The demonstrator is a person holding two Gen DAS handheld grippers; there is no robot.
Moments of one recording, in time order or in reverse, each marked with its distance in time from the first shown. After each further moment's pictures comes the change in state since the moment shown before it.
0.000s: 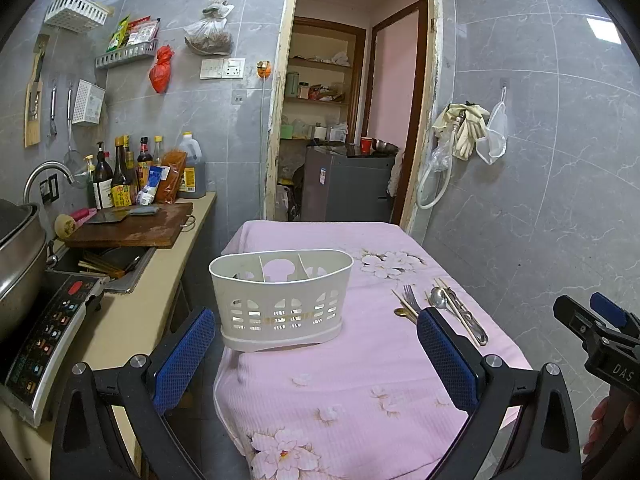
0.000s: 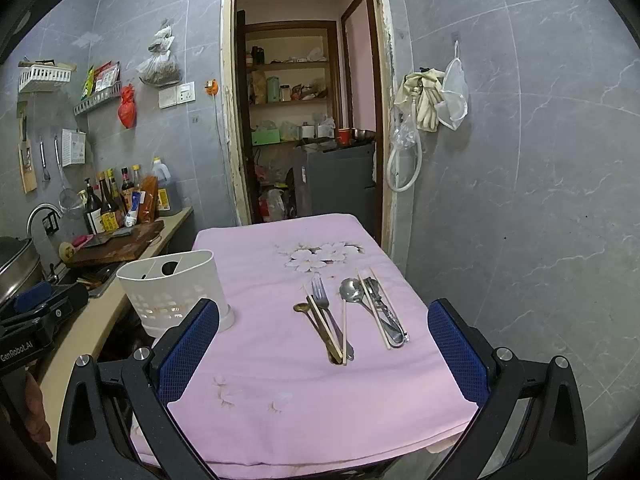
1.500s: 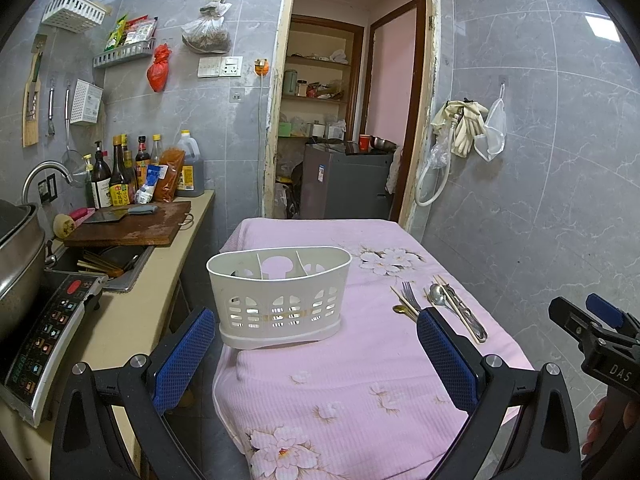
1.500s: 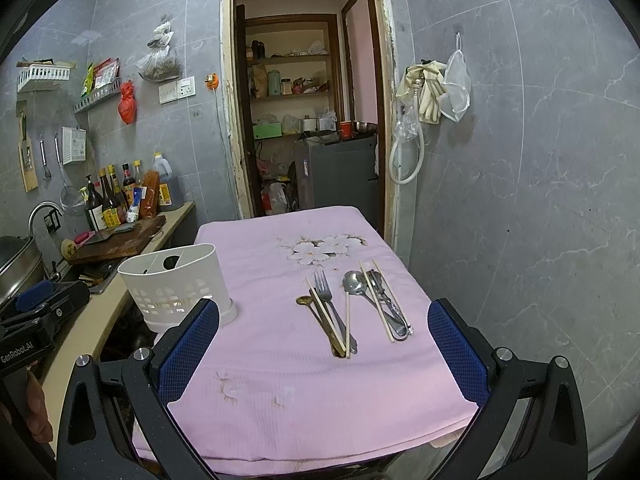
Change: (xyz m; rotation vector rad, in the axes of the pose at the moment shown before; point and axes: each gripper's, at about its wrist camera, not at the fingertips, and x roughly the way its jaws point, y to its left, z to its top) left arm 0.001 -0.001 0.000 0.000 0.003 0.003; right arm 0.005 0.008 -0.012 0.007 0.020 0.002
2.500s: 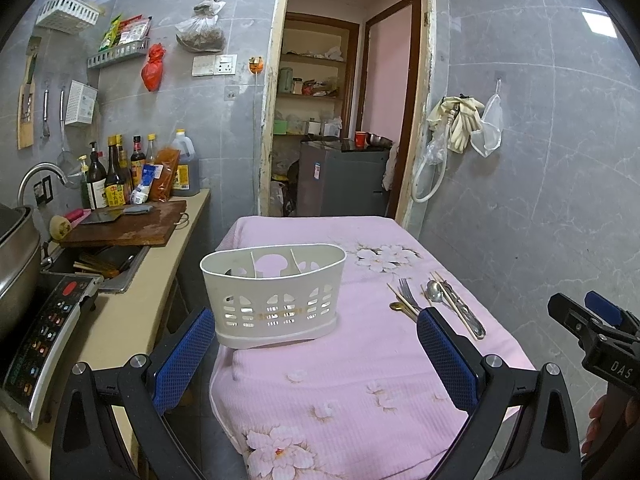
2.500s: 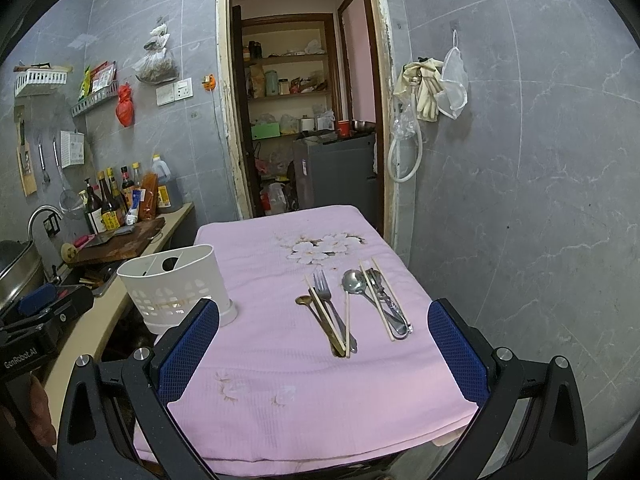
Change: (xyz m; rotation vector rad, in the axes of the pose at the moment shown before) left arm -0.002 -0.003 -0.010 0.011 0.001 -0.004; right arm 0.004 -0.003 -0.002 0.015 0.000 0.001
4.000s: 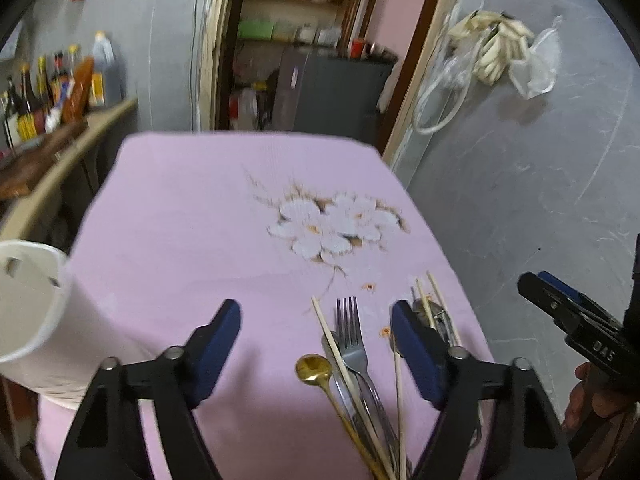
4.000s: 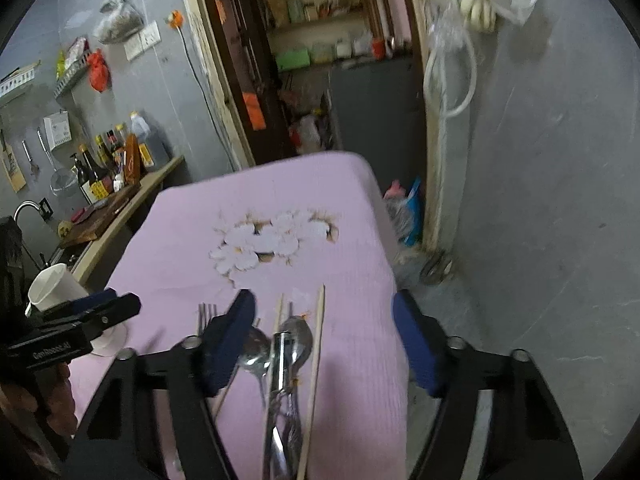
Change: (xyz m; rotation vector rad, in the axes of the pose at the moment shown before) left arm 0.290 -0.134 0.029 -0.123 0.374 -0.035; right arm 0.333 -0.138 0.061 -0.002 0.331 0.284
